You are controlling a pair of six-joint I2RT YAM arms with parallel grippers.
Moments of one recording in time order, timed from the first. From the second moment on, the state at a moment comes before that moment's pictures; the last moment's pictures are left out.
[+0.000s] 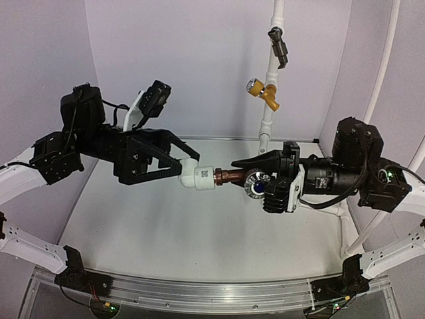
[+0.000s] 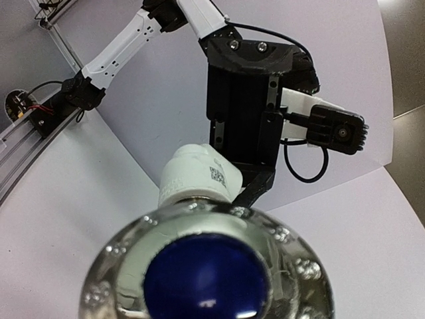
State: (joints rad) left arm -1.04 1.13 1.26 -0.10 0.86 -0.50; right arm 1.27 1.08 1.18 -0.20 -0.11 -1.15
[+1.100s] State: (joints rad) left arm -1.11 1.06 1.33 -0.30 0.60 -0.39; right arm 1.26 1.08 1.13 -0.11 0.16 -1.20
